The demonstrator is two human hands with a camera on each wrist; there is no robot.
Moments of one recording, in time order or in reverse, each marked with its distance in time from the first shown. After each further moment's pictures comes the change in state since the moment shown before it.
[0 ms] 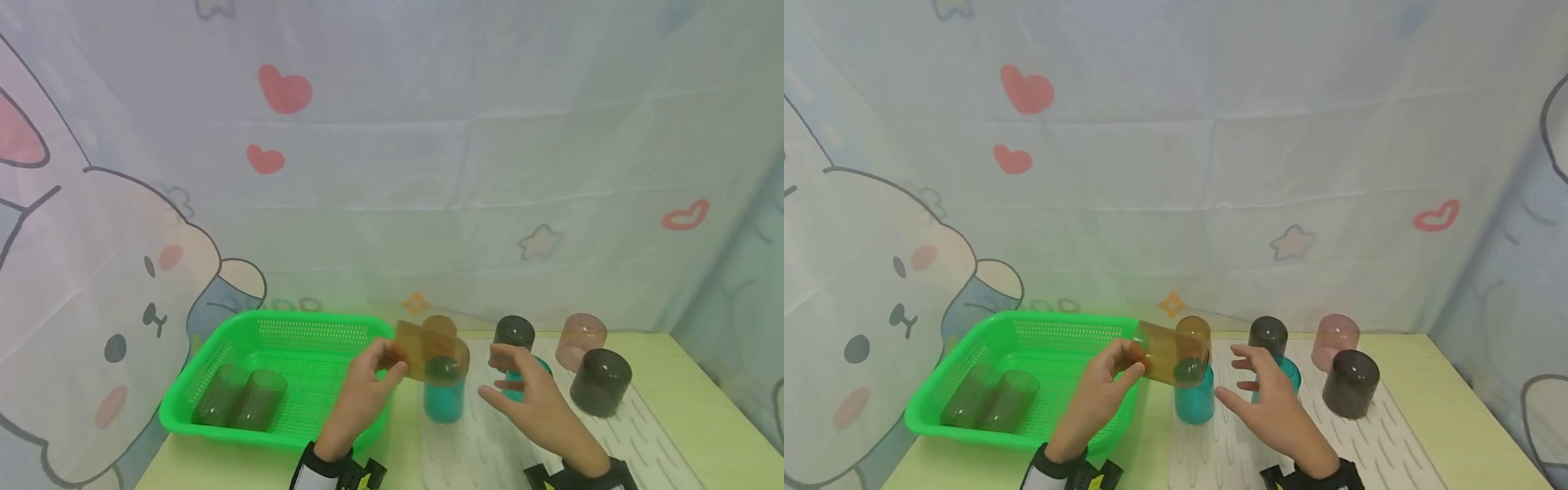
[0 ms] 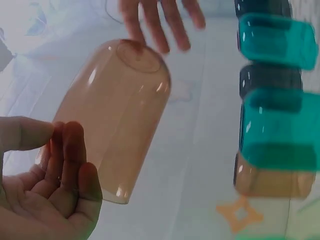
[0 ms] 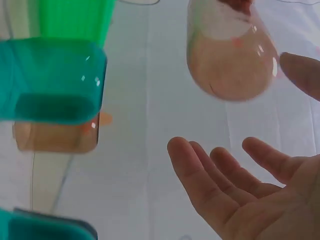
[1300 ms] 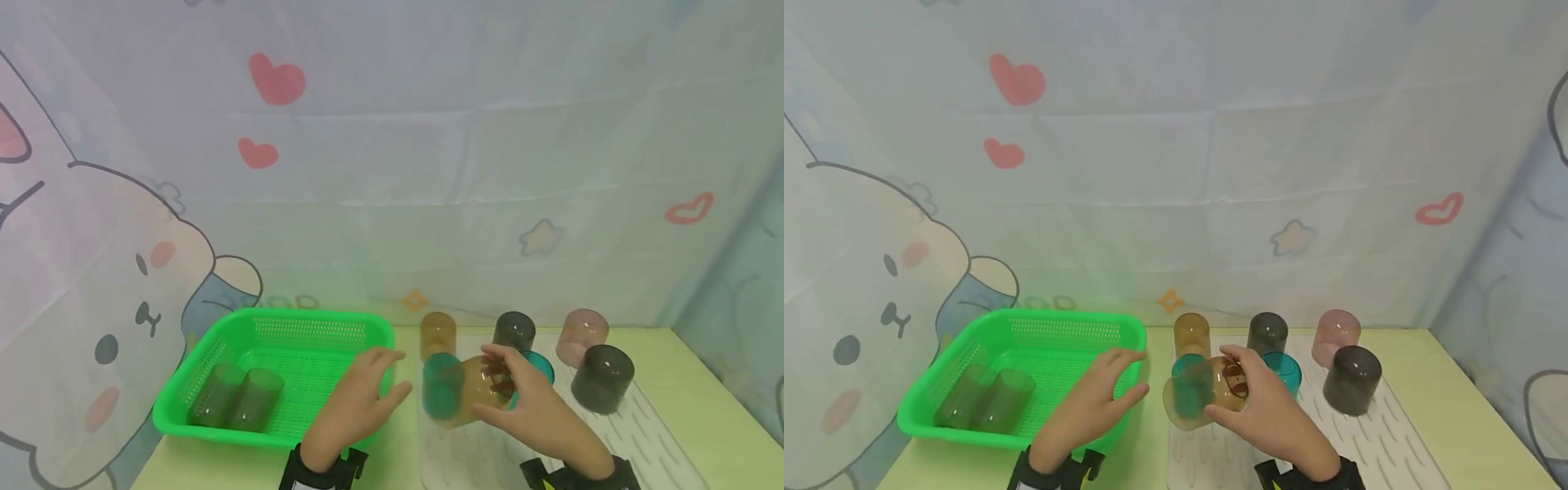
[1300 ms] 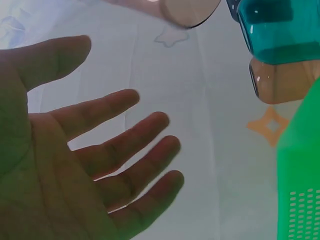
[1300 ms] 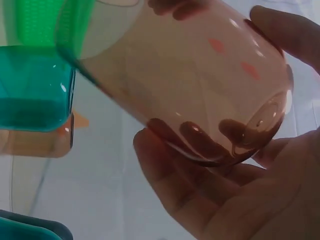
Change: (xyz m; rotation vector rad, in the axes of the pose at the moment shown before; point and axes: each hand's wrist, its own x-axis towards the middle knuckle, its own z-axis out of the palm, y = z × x) left_hand -0.010 0.005 -0.011 0.601 -0.213 0.058; right_hand 0.000 -0.013 0.000 -0.039 -0.116 0.042
